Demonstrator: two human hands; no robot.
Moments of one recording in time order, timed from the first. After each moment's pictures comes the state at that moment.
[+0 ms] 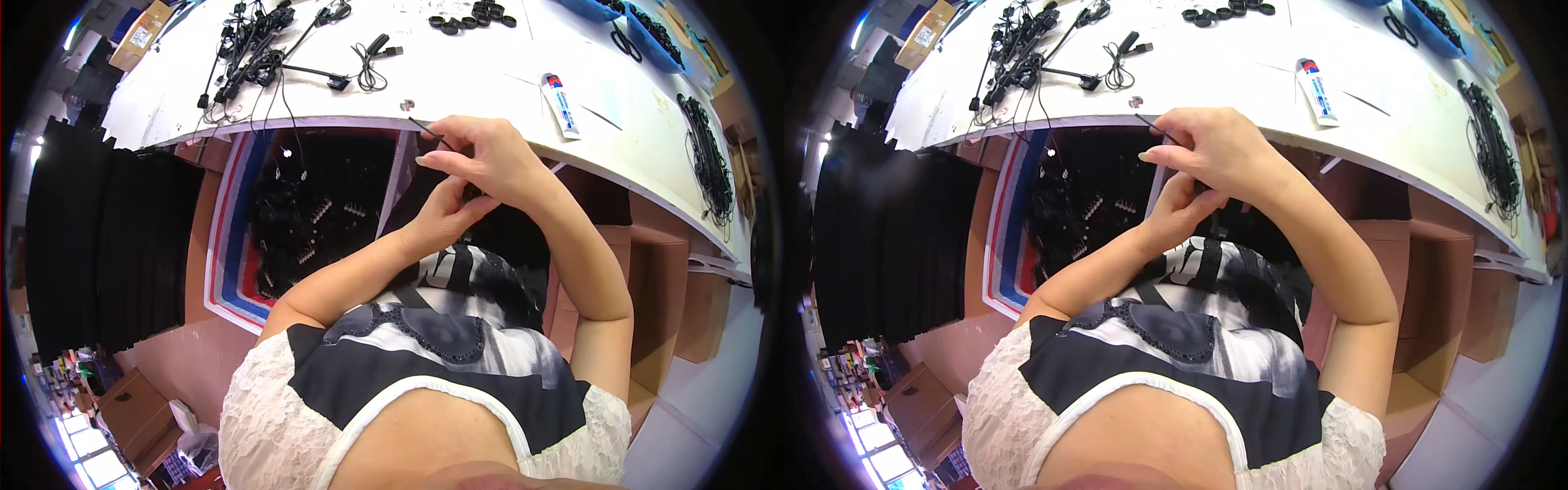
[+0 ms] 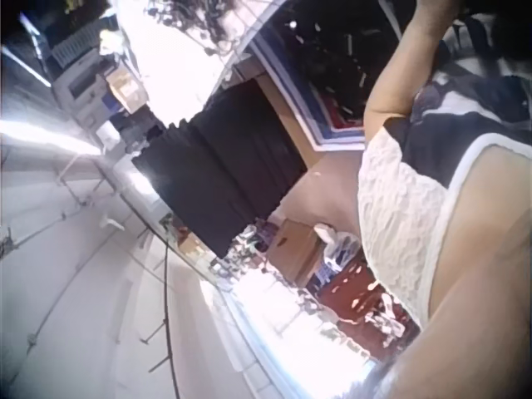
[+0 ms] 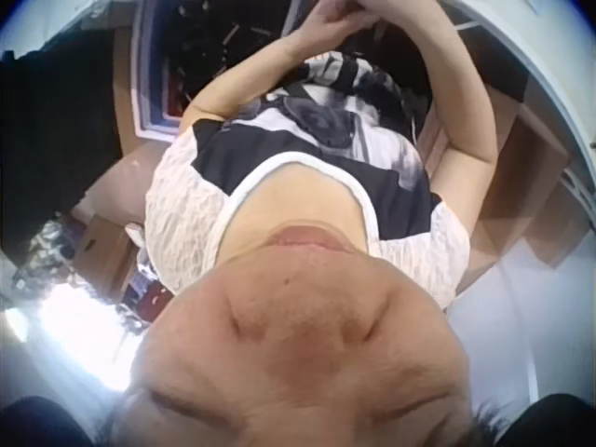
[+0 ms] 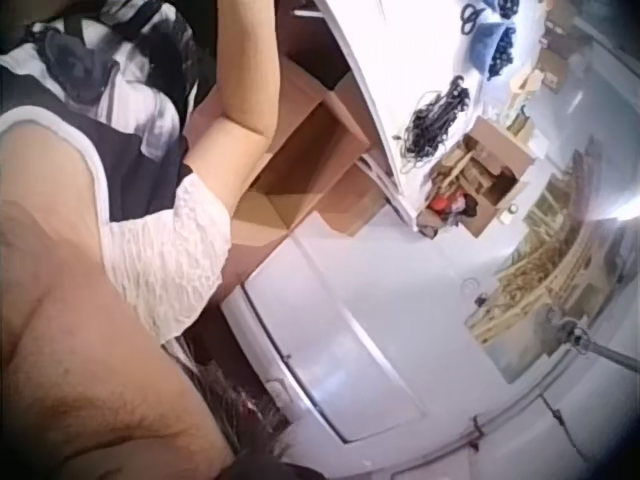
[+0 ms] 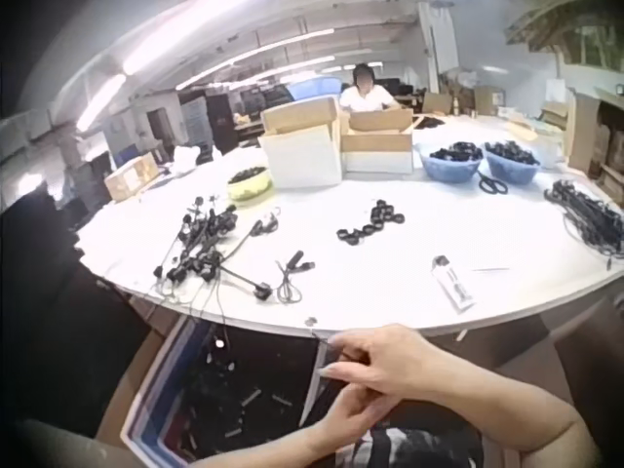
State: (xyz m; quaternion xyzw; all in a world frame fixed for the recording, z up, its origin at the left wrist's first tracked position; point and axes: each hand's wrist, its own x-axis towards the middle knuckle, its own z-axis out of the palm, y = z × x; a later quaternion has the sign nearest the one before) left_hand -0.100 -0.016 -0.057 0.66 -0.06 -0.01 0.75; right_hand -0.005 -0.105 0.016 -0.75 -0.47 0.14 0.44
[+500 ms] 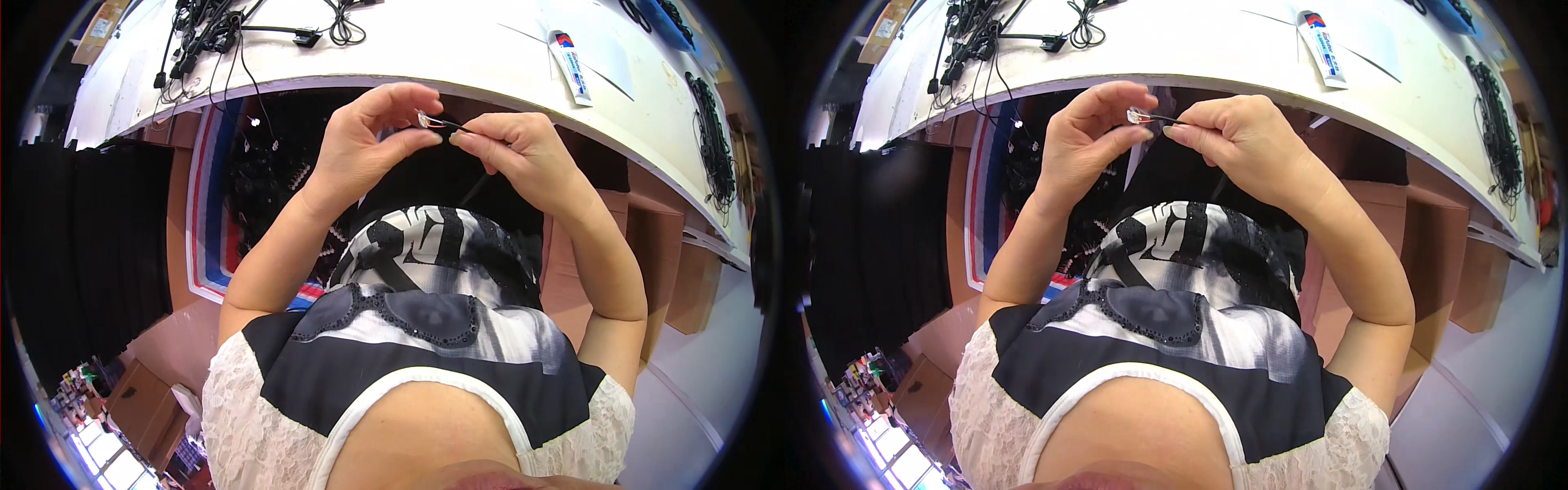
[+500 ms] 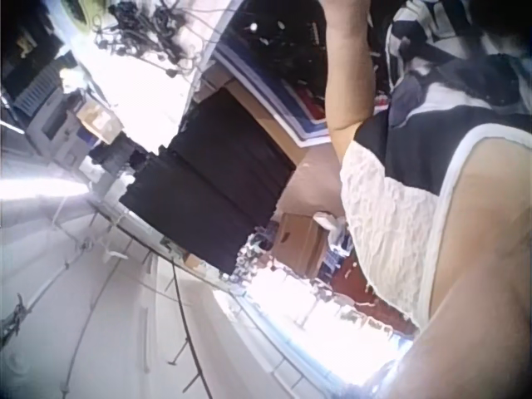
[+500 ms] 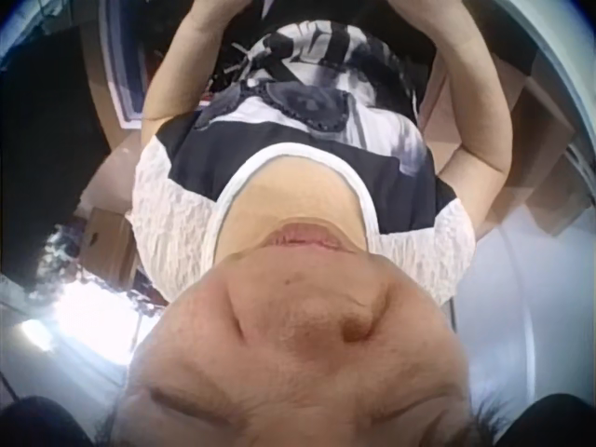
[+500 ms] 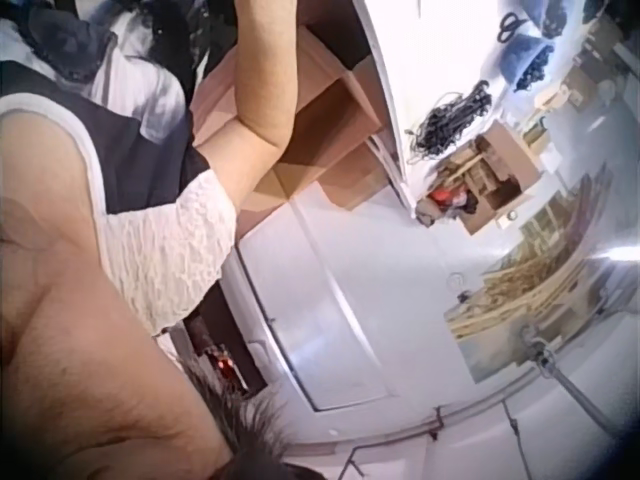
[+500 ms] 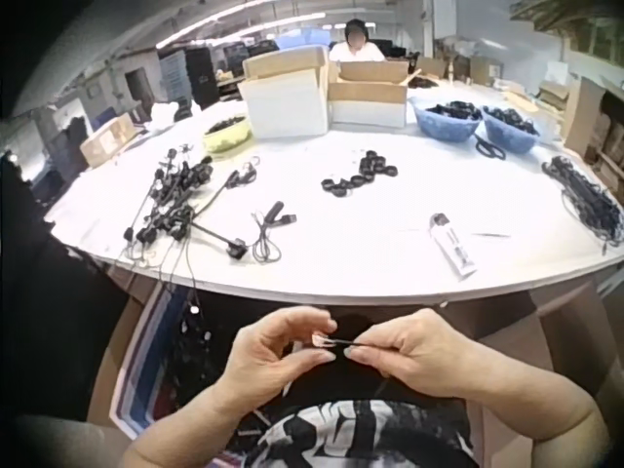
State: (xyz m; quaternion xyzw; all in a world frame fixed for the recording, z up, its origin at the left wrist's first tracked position) left_hand -0.100 0.047 -0.025 0.72 -0.05 0.09 0.69; right_hand -0.008 -0.140 0.005 -0.77 -0.38 0.27 0.43
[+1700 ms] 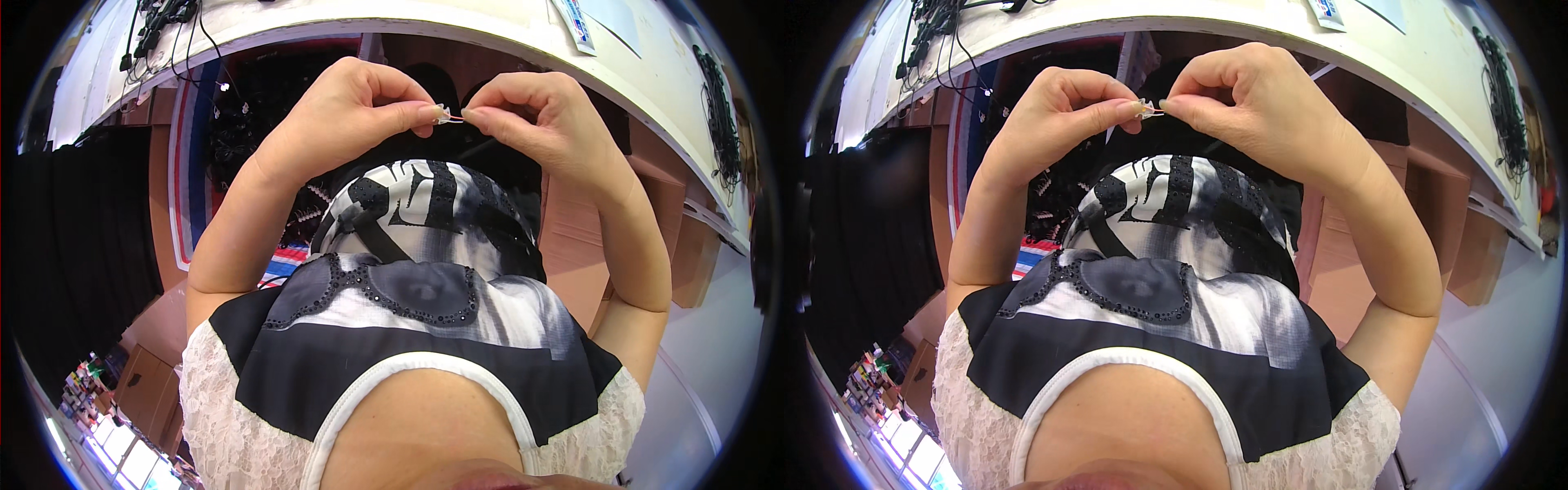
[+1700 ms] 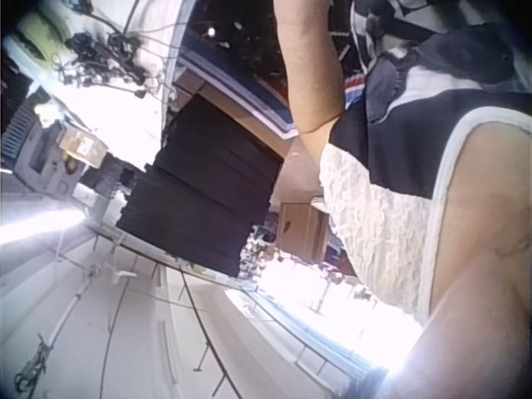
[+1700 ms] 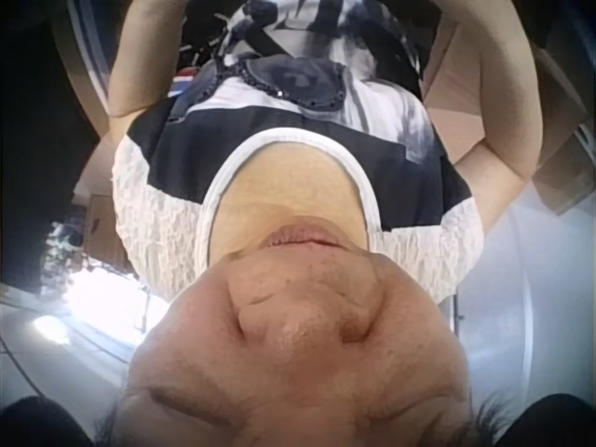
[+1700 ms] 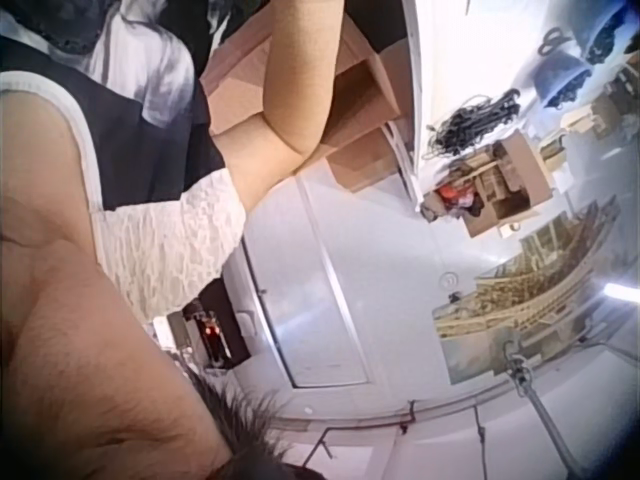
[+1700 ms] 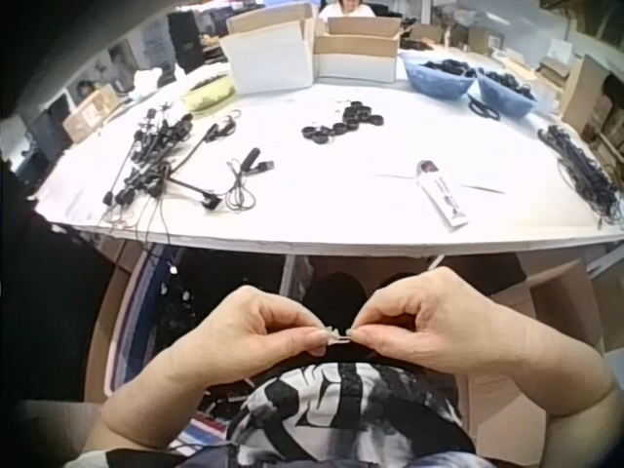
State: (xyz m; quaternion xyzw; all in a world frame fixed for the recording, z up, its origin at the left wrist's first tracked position) left_hand -0.105 0.038 -0.002 0.79 0.00 -0.13 0.60; right_hand -0.015 -0.162 0.014 -0.77 -0.40 0.27 0.42
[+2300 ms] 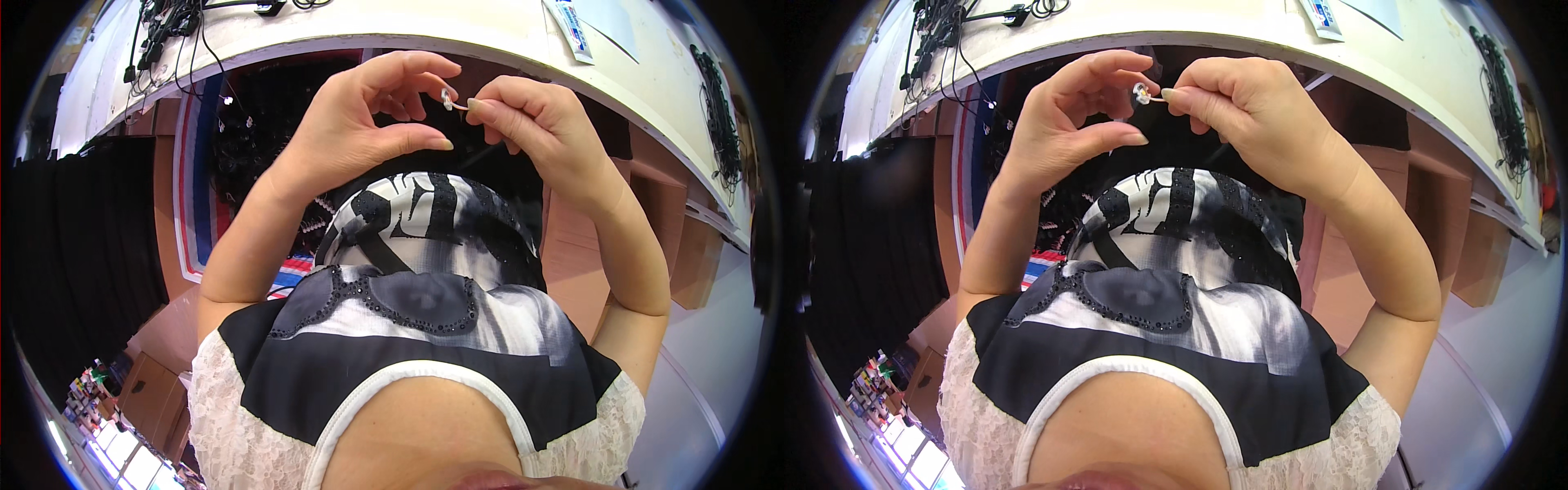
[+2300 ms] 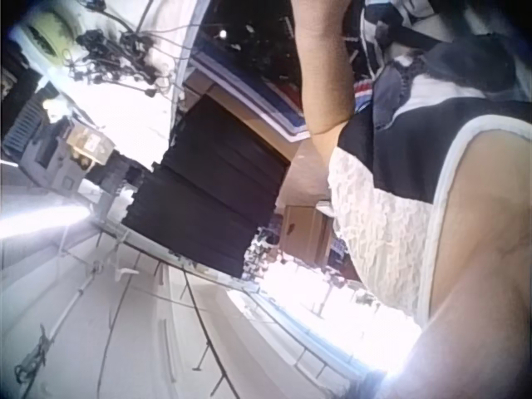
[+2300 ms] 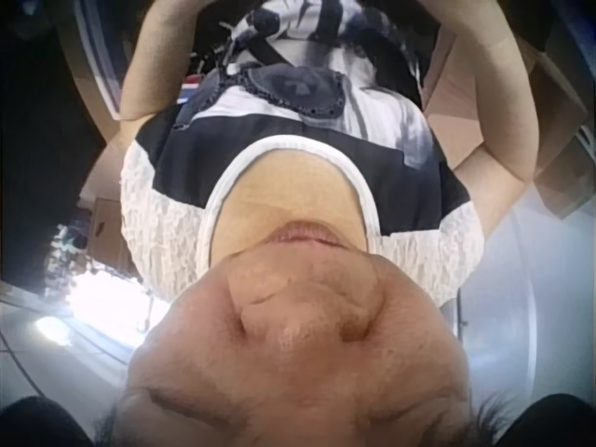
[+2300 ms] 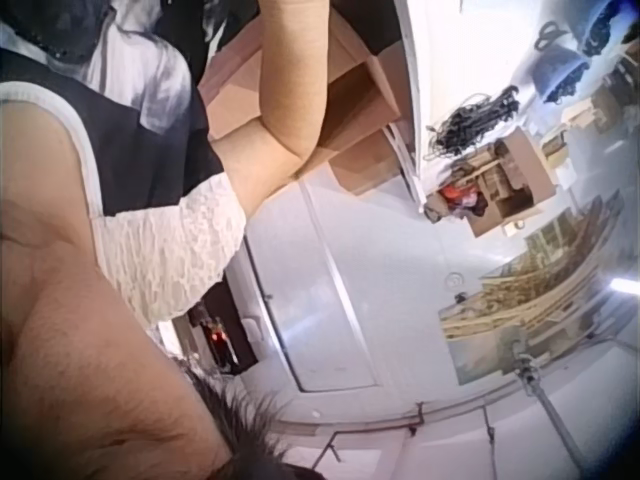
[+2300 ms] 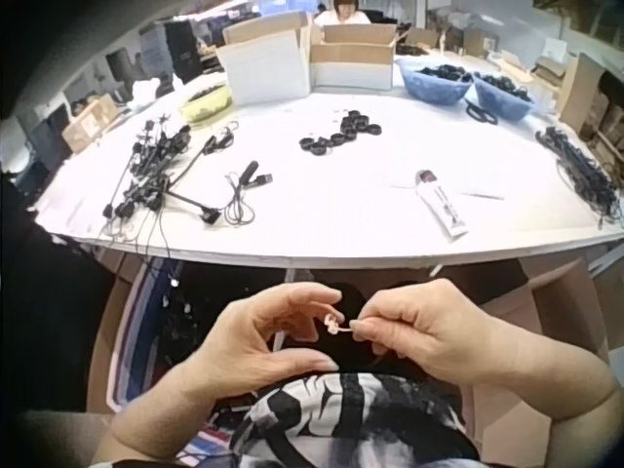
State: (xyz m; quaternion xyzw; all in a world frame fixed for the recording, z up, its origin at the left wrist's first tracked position) left_hand -0.100 0.036 -0.015 0.72 -0.10 -0.04 0.69; right_hand -0.014 -0.161 0.009 -0.77 -0.39 0.25 0.45
